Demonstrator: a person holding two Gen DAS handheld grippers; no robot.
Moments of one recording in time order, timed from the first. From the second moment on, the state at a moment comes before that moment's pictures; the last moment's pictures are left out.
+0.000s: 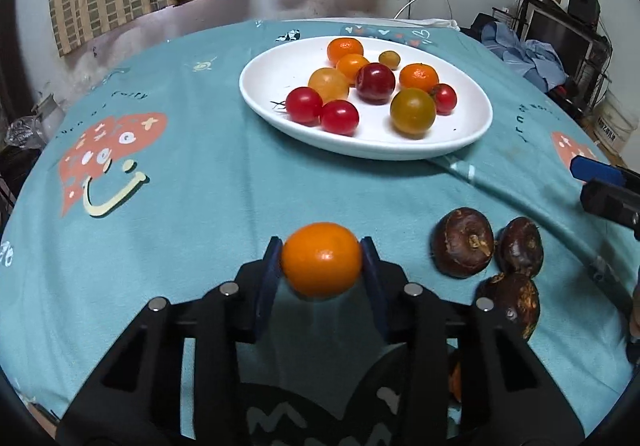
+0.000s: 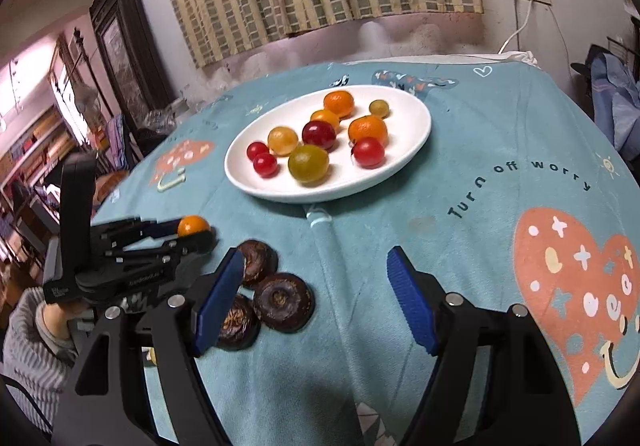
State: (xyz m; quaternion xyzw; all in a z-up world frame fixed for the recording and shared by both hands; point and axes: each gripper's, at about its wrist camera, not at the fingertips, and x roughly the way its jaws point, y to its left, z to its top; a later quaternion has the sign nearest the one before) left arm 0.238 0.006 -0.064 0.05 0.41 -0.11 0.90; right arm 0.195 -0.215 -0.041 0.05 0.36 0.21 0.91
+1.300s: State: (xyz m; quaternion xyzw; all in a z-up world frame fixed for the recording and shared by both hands) left arm 0.239 0.008 -0.071 0.04 0.43 -0.11 0.90; right arm 0.202 -0.151 -0.078 -0.16 0.40 0.21 0.88
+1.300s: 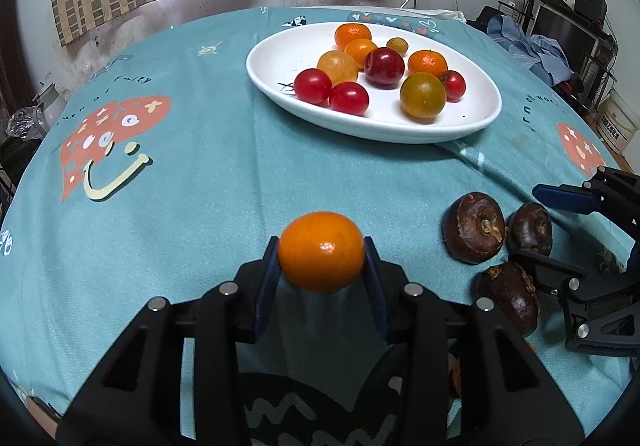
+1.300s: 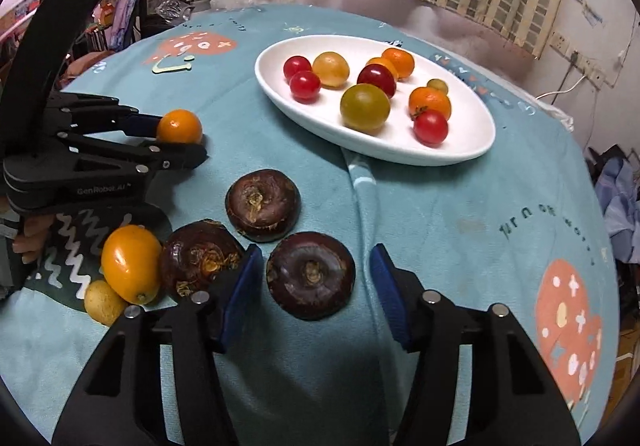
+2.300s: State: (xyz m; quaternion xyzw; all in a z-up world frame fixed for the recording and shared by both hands) left arm 0.304 -0.014 -0.015 0.00 0.35 -0.10 0.93; right arm 0.293 -0.206 -0.022 0.08 0.33 0.18 0.92
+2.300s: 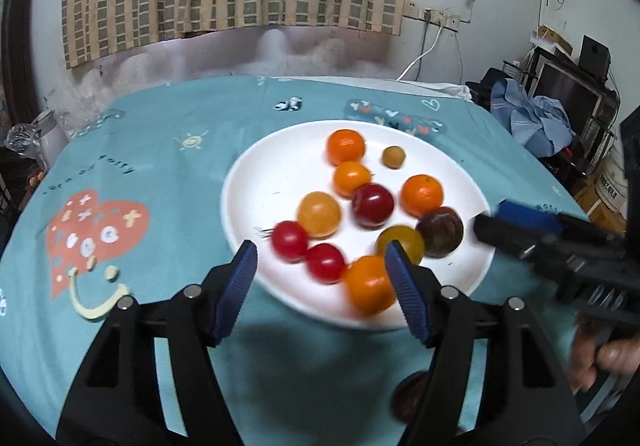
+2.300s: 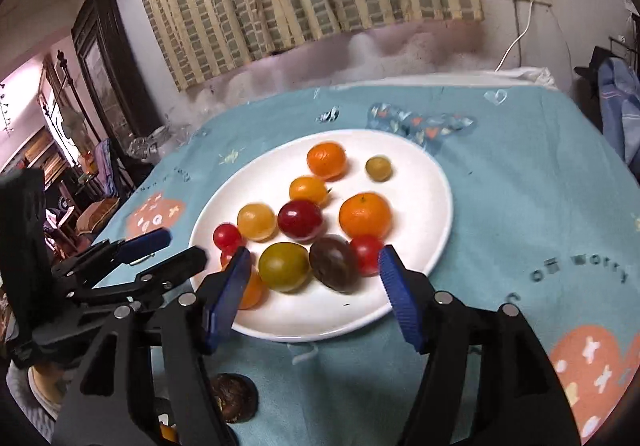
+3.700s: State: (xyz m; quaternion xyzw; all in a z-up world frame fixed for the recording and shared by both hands) left arm 0.156 -0.041 -0.058 0.07 0.40 -0.21 0.89; right arm 0.192 -0.222 -0.034 0.11 0.35 0.21 0.91
